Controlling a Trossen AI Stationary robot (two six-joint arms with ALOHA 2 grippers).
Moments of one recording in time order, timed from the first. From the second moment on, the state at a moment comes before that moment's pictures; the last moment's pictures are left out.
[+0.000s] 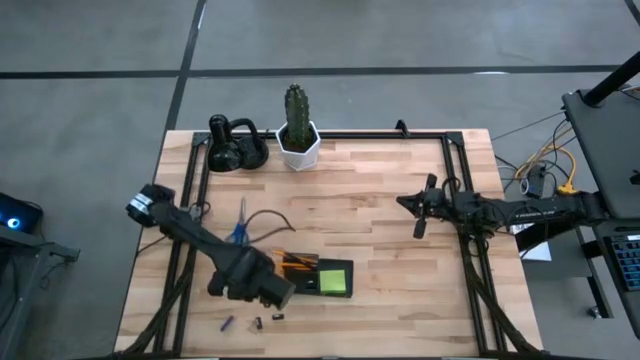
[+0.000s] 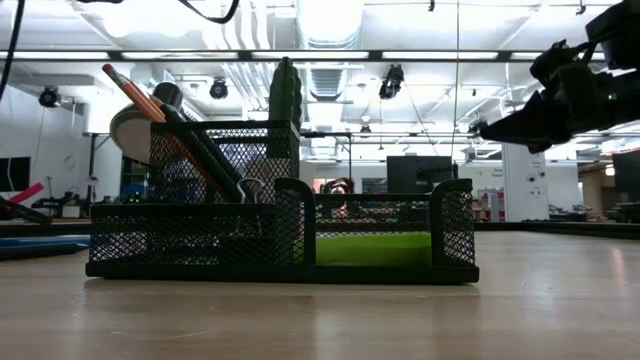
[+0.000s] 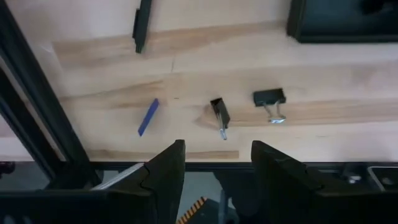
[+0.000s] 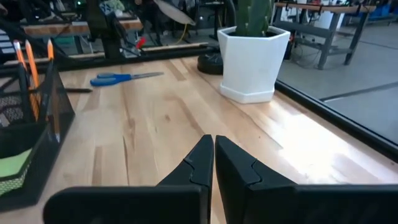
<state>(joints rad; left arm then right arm) -0.55 1.75 1.57 -1.31 0.25 -2.04 -0.01 0.41 0.01 0.21 0.32 0.11</state>
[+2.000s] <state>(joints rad) -0.69 1.97 1.53 -1.08 0.21 -2.13 -0.01 0.42 0.01 0.21 0.32 0.10</state>
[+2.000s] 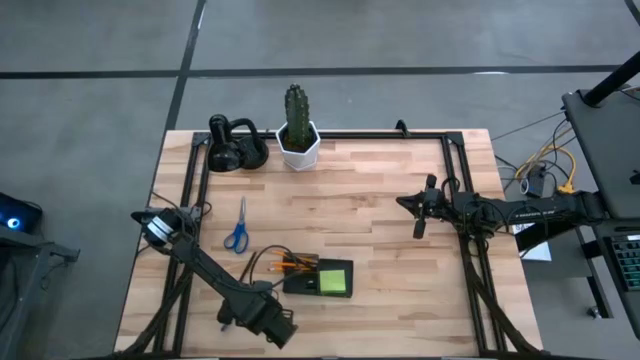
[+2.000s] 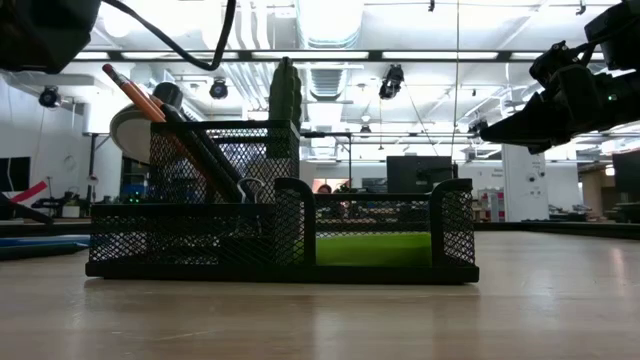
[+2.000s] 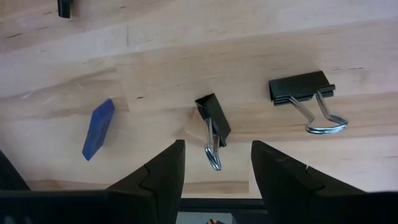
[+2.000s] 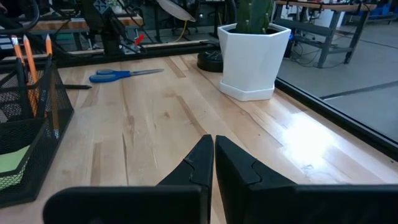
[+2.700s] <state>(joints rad) -0.70 1.97 1.53 -1.07 0.20 -2.13 -0.01 0.42 0.01 0.21 0.32 0.10</state>
